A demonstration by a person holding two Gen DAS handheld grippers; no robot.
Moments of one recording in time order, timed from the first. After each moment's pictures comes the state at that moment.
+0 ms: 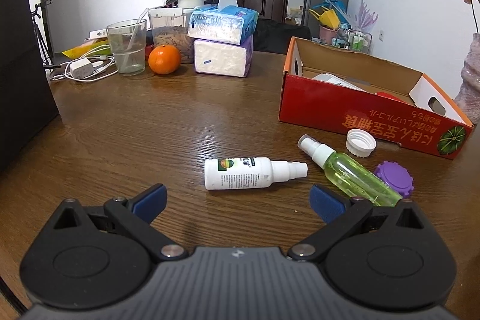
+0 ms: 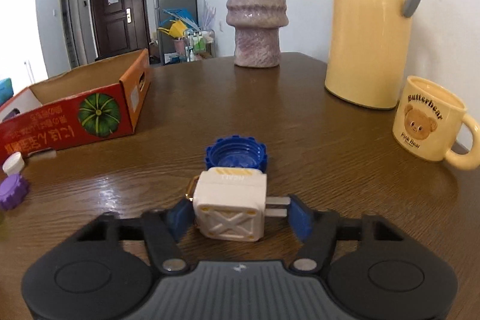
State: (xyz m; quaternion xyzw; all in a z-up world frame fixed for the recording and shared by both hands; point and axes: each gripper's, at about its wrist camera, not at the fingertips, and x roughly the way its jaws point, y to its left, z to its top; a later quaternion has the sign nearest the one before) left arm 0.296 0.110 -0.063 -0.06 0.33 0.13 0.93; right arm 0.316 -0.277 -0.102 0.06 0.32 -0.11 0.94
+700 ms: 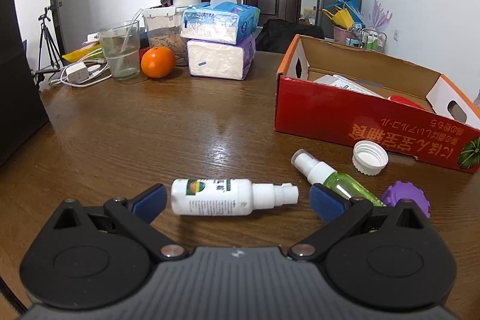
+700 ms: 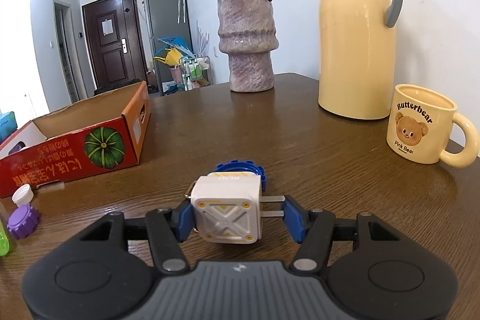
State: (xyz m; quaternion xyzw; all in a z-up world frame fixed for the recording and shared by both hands) left arm 0.341 0.089 -0.076 -0.05 0.32 0.16 0.93; right arm 0.306 -0.279 -0.095 0.09 0.27 -0.12 0.95
